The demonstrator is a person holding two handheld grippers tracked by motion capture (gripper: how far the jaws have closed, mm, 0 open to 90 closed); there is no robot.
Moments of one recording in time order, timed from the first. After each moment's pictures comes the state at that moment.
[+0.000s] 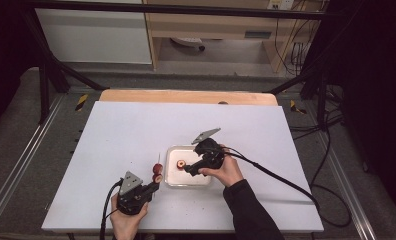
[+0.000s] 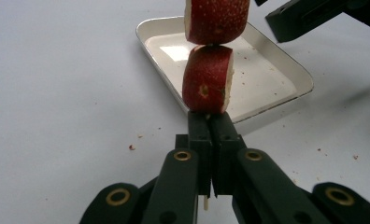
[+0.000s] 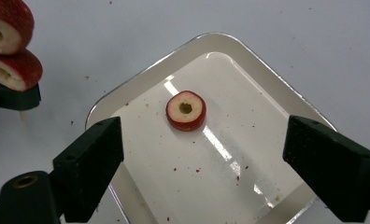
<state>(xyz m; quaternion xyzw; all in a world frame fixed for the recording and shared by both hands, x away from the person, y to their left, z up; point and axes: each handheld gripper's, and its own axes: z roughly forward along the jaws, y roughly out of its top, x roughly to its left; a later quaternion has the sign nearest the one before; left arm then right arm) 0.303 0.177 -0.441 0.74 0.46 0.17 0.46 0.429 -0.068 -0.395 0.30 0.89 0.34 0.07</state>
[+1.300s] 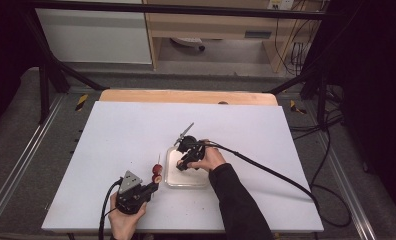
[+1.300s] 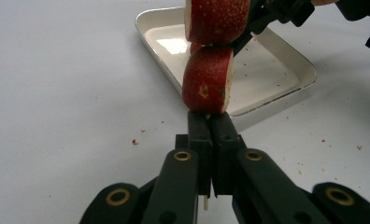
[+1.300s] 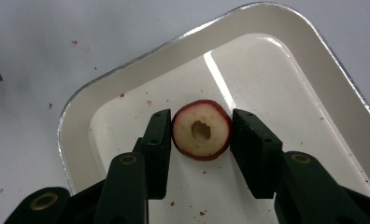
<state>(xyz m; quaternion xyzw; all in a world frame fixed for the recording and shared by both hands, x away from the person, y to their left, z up) 0.306 0.180 -0.443 0.75 0.45 0.16 0.46 0.467 -0.026 -0.419 0.24 0.94 0.25 -0.01</state>
